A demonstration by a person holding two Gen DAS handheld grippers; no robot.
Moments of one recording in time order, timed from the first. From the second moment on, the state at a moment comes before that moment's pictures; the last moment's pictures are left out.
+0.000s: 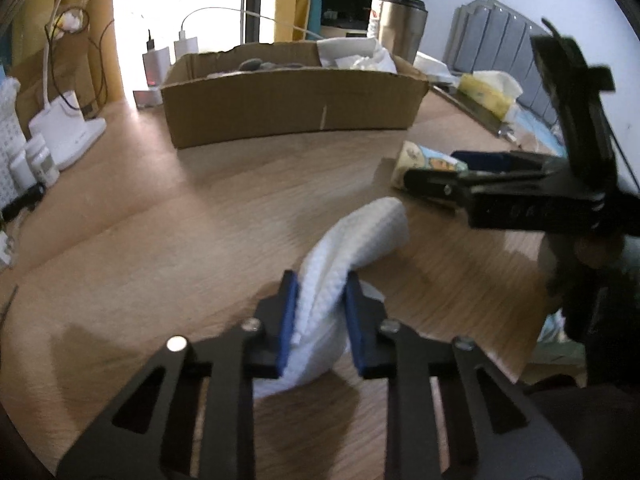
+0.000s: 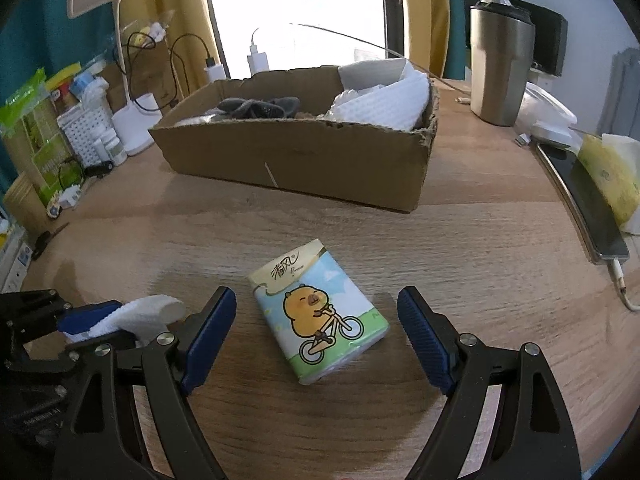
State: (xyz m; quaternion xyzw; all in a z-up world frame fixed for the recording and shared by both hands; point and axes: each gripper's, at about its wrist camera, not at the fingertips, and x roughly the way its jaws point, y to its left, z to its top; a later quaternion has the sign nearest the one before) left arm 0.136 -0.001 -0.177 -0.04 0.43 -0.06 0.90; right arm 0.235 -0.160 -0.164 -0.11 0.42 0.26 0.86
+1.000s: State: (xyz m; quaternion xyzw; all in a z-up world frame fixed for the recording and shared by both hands) left arm 0.163 -0.003 -0.134 -0.08 0.39 -0.12 0.91; right arm 0.243 -0.156 -0.128 -0.12 0.39 0.28 0.87
